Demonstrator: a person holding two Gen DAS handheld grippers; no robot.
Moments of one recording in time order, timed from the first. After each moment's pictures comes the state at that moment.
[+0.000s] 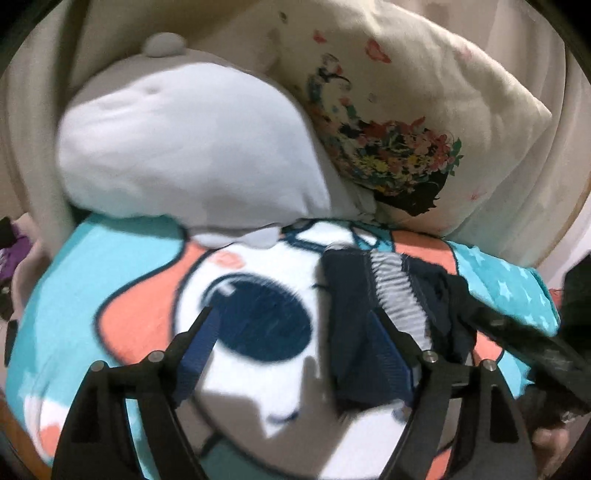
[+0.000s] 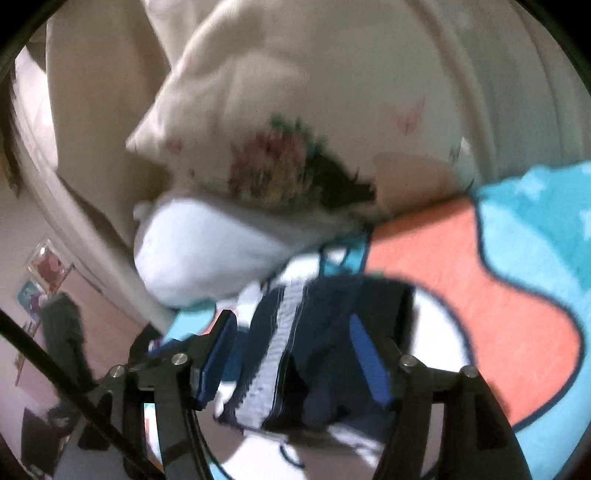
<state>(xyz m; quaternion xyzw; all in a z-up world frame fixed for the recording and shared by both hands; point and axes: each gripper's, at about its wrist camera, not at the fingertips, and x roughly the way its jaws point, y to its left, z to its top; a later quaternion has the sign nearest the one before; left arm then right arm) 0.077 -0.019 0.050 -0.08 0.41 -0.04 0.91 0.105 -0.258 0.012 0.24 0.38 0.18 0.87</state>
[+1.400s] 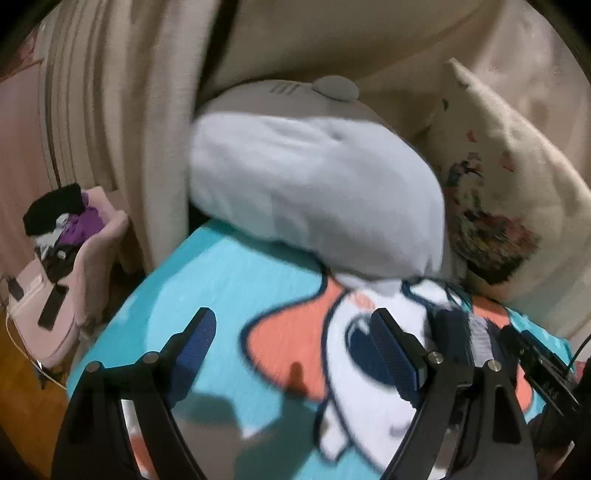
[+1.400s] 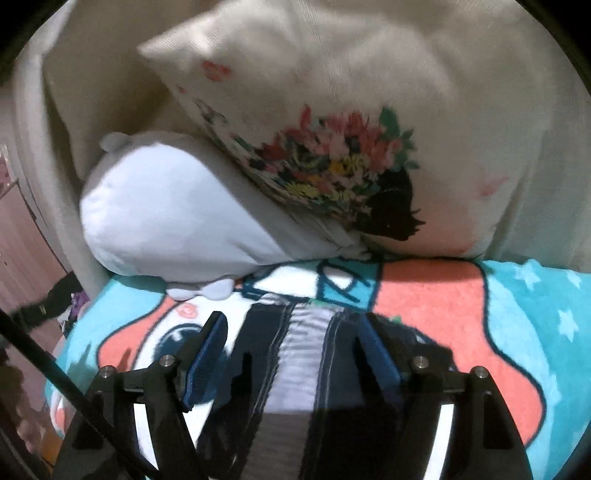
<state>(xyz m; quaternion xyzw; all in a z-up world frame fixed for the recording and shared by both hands) 0.047 0.087 0.072 -0.14 0.36 0.09 0.92 0.106 -0.185 0.045 0.06 0.35 0.10 0.93</state>
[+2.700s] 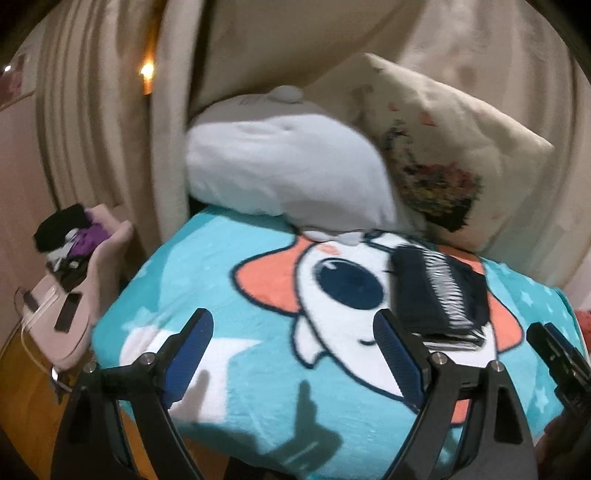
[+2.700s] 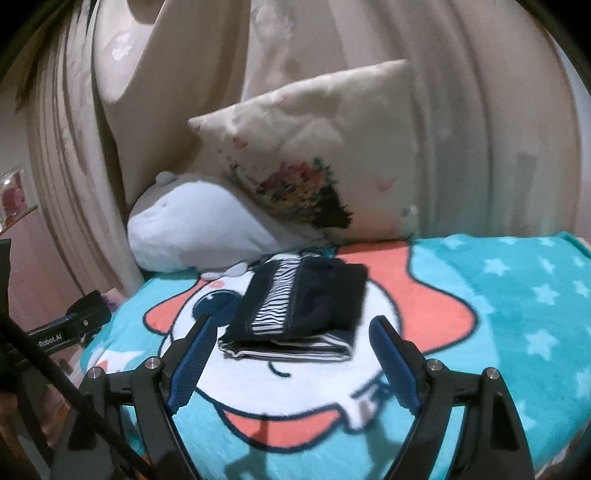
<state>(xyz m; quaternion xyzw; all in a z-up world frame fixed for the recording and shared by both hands) -0.028 0.037 0.081 -0.08 0.36 0.08 0.93 -0.039 -0.225 0.066 0.09 0.29 0.10 0.95</state>
